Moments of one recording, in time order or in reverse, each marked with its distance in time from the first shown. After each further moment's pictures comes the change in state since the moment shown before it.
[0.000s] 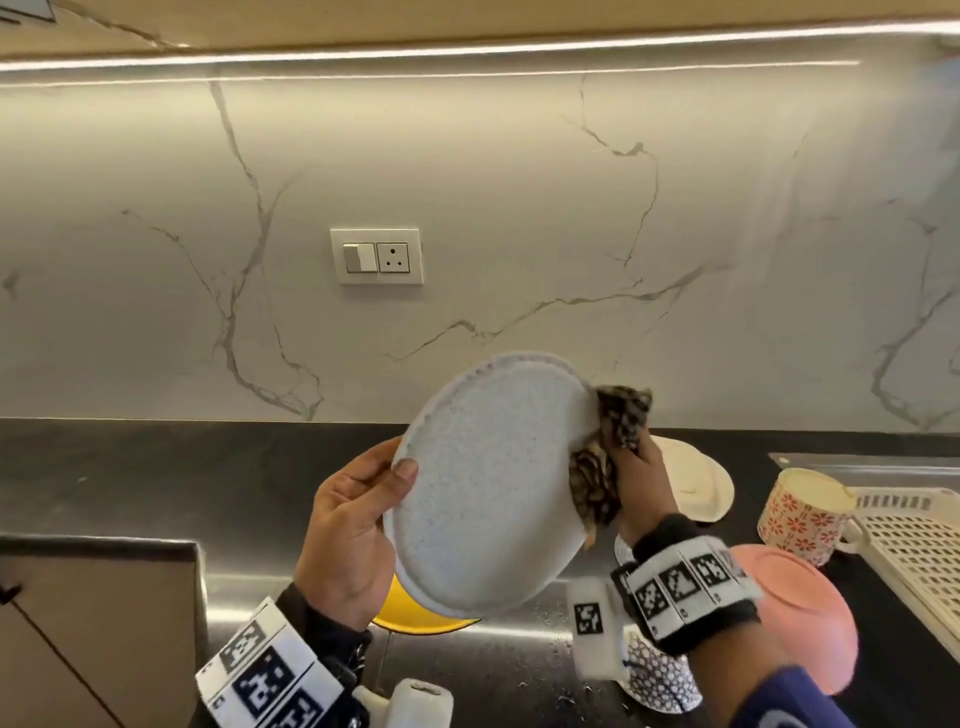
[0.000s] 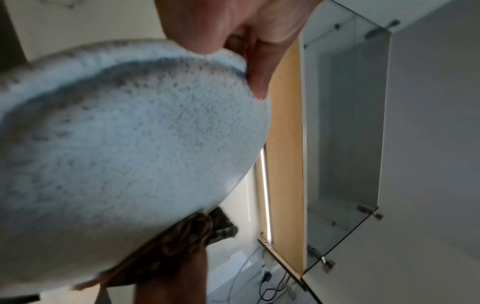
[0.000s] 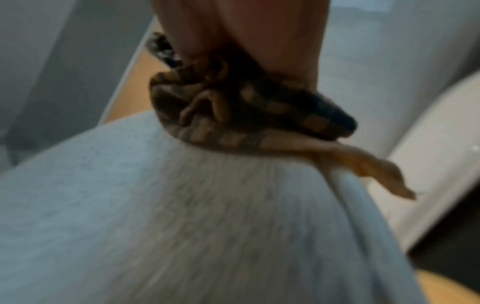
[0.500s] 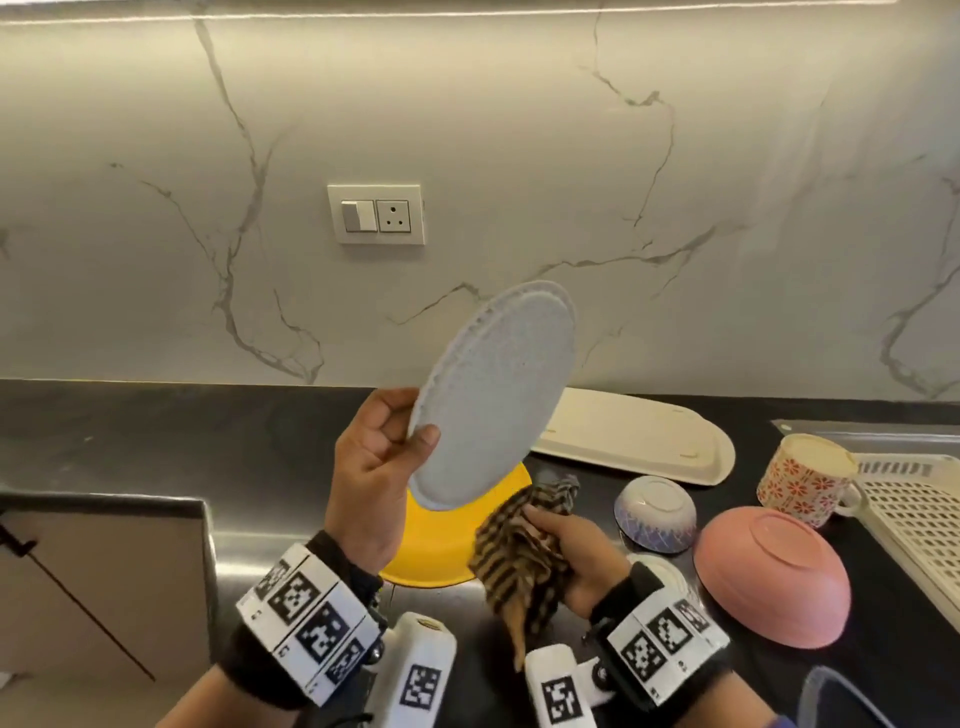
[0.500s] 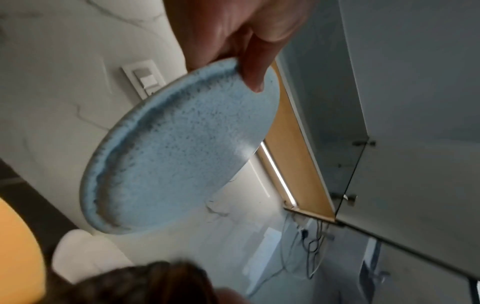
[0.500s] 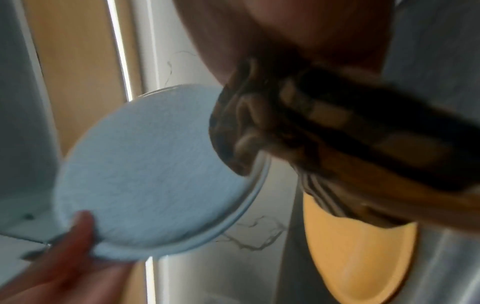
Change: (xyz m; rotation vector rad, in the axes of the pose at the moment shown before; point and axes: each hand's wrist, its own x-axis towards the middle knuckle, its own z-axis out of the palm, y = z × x) left_hand 0.008 -0.017 0.001 0.226 -0.009 0.277; right_hand -0.060 0.067 0.018 0.249 -0.201 0.873
